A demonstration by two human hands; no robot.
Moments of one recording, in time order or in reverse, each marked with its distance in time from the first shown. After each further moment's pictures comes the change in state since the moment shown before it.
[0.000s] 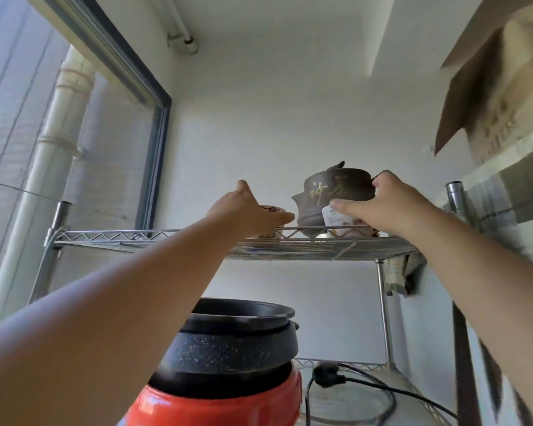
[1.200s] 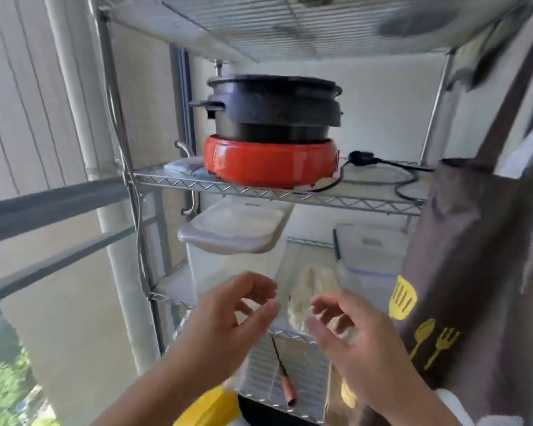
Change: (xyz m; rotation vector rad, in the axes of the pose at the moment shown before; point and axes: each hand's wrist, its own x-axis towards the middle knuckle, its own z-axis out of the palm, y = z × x) left_hand -0.433 -0.143 0.067 -0.615 -0.314 -0.063; right_hand -0.428 0.094 0.126 0.511 -0.454 -0.139
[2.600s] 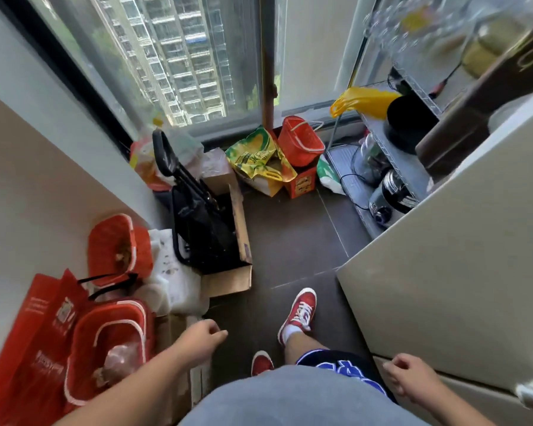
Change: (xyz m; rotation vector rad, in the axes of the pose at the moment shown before) left_hand -0.736 0.265 0.403 0.067 0.079 -1.895; right_hand -0.592 0.299 -0.263 -0.355 -1.416 0.704
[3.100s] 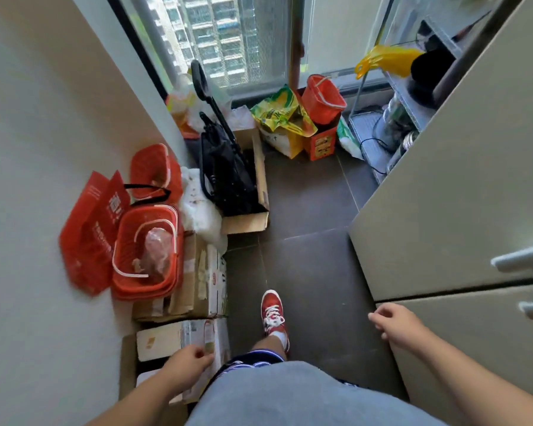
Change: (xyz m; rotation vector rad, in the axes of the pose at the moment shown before) left_hand -0.154 -0.189 0.168 -0.103 -0.078 -0.195; right_hand -0.065 0.092 0.065 -0.070 -0.061 -0.173
